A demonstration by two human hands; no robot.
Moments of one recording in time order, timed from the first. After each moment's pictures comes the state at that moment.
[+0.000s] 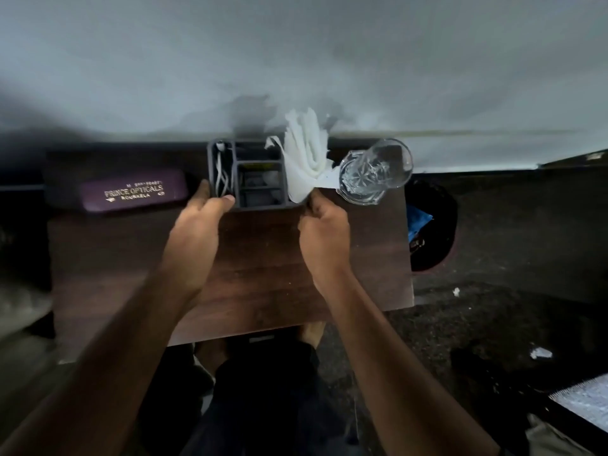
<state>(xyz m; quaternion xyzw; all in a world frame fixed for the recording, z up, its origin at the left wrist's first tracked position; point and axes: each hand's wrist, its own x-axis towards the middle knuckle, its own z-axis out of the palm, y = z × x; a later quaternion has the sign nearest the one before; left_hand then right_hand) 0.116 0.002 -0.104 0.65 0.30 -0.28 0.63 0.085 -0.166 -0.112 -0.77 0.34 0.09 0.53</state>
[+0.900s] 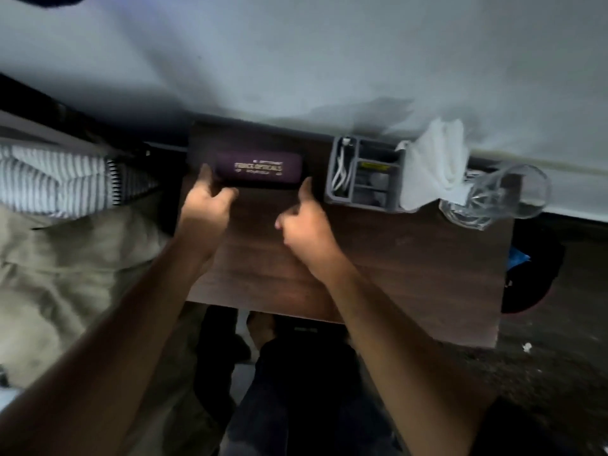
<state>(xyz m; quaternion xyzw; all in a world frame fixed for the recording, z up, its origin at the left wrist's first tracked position) 0.105 0.122 -0.122 0.77 0.35 -0.10 0.53 0.108 -0.023 -0.137 -0.74 0.23 0.35 0.52</state>
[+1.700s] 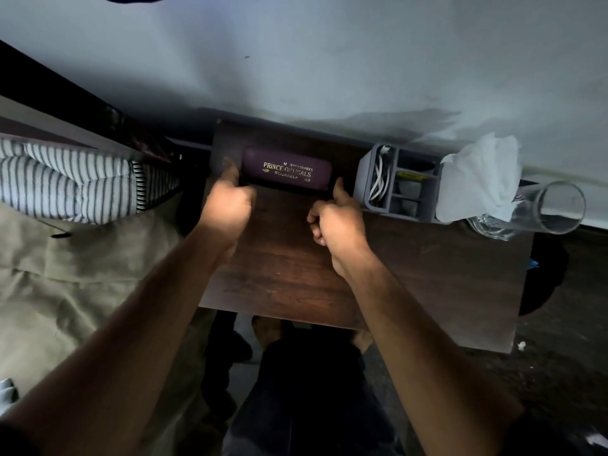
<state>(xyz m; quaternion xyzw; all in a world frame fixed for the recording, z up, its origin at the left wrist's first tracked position) 0.126 0.150 -0.141 0.69 0.34 -0.18 0.62 0.125 -0.010 -0.125 -0.65 0.37 0.29 0.60</state>
